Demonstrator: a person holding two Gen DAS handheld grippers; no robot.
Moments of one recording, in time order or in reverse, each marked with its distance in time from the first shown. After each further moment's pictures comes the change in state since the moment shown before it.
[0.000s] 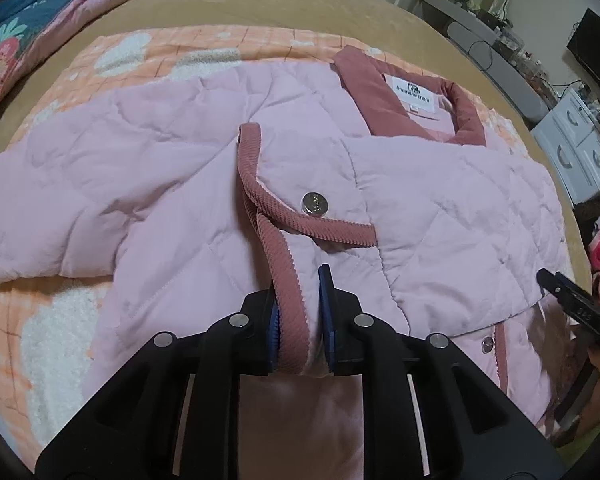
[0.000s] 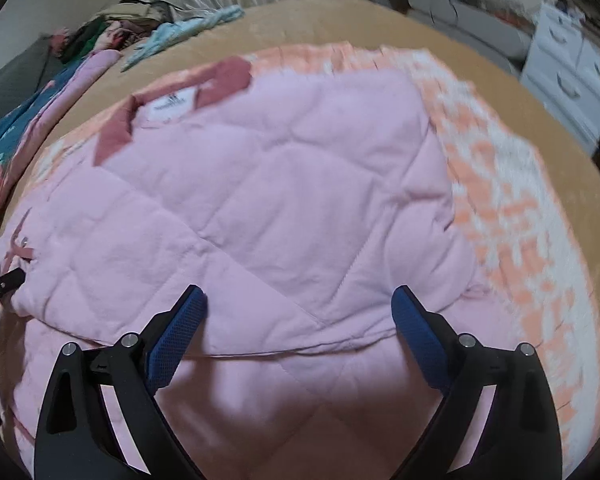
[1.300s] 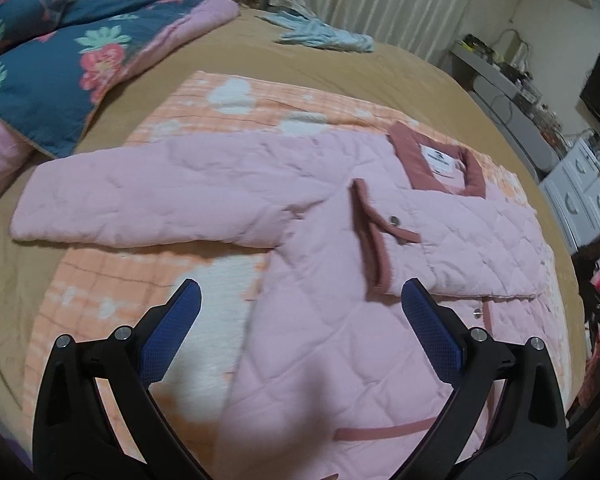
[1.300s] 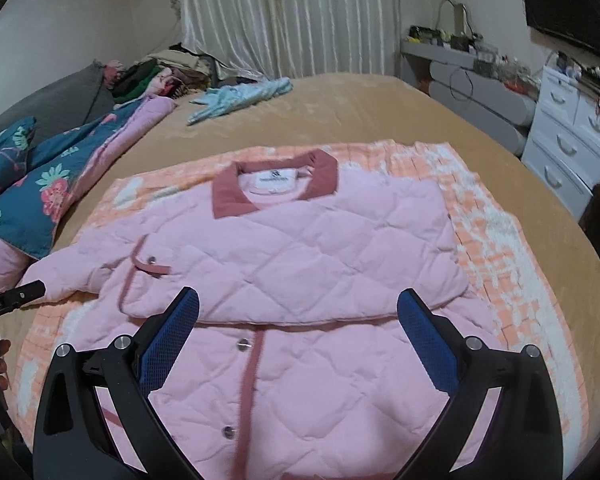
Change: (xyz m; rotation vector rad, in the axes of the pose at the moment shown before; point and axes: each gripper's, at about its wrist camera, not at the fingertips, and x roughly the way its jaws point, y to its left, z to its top) left arm -0.148 0.075 -0.043 -0.119 -0.171 0.090; right arm -0.166 0.103 -0.025 -0.092 -0.259 0.078
